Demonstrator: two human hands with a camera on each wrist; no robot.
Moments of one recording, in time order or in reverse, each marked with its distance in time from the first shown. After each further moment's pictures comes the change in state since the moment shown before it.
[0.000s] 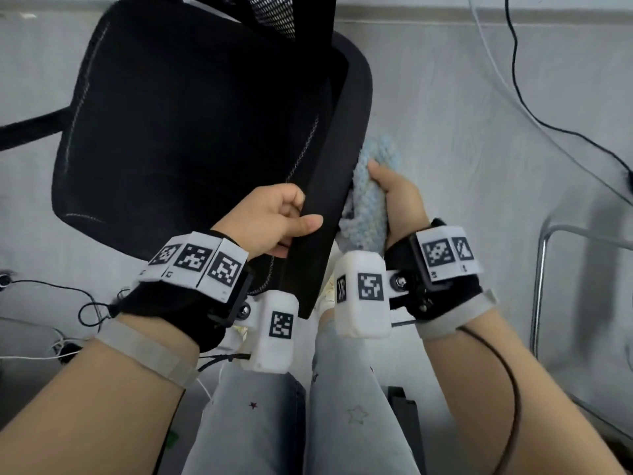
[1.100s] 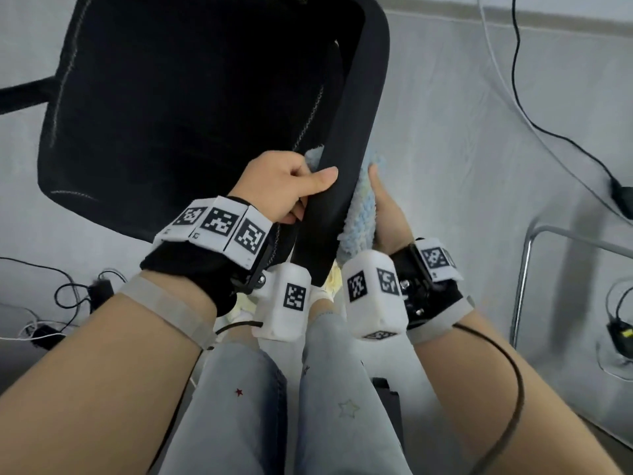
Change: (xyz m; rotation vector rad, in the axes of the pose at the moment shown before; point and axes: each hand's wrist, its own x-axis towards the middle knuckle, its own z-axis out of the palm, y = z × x) left_hand 0.005 -0.003 0.008 -0.004 0.199 0.073; right_hand -0.011 0.038 -0.007 0.061 -0.193 0.115
